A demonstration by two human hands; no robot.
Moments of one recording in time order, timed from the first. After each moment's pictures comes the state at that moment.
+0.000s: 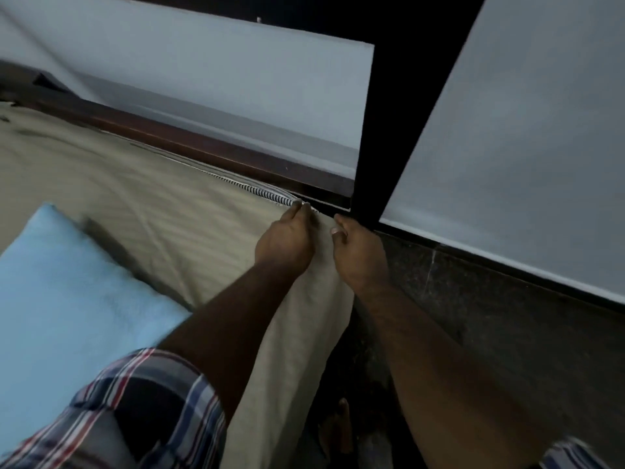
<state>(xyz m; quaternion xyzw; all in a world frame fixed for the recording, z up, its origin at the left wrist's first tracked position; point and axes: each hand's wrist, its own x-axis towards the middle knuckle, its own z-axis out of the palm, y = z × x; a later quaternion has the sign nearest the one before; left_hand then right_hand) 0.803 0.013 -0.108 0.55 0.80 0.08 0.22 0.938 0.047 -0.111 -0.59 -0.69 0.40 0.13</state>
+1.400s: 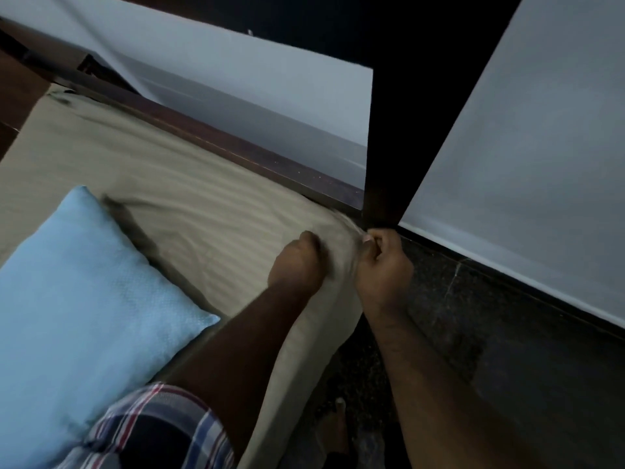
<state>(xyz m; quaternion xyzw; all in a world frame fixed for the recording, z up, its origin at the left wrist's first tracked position) 0.830 0.012 -0.121 0.41 0.87 0.07 0.27 0.958 0.050 -0.116 -0.63 -0.59 0.42 0.30</state>
